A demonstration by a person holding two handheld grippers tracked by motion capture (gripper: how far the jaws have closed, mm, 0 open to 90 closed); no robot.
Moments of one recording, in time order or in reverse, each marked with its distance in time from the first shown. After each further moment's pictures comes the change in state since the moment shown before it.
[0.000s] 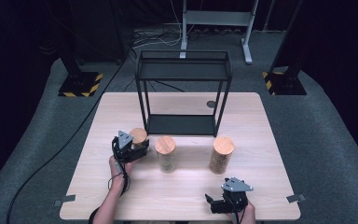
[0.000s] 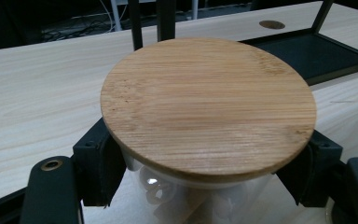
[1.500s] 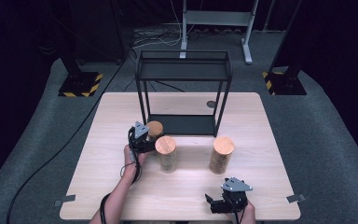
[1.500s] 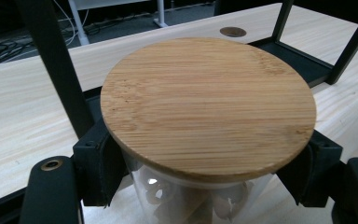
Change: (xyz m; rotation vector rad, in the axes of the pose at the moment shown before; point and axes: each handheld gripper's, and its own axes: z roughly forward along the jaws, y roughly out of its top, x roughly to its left) left arm -0.022 0.024 0.045 0.002 -0.124 0.050; right arm 0.000 0.000 0.001 0.008 -0.004 -0.002
